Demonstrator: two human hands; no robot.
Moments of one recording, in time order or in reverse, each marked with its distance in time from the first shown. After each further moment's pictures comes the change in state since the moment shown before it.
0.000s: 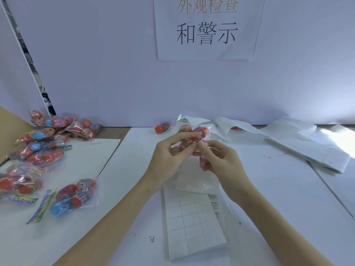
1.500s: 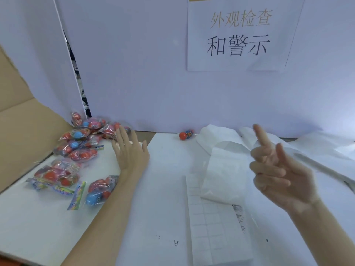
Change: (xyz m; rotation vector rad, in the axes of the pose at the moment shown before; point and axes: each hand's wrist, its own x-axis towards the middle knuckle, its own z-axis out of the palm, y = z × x) left_hand 0.011 -0.040 -0.159 1.532 0.582 -0.351; right_hand -0.003 -0.034 -0.044 1.086 -0.731 0.357
